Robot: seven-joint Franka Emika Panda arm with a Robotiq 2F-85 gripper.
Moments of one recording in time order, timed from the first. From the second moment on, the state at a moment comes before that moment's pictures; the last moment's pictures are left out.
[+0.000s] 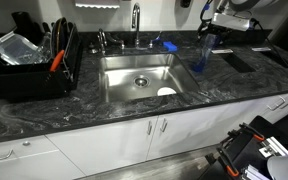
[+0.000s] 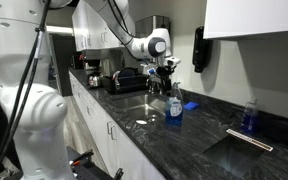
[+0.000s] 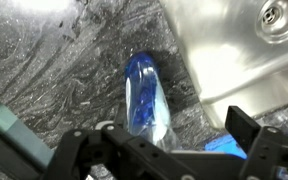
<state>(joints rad) -0.06 0.05 -0.15 -2.15 -0.06 2.37 0.67</state>
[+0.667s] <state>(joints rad) -0.06 -0.05 -0.12 -2.04 0.03 1.96 0.44</state>
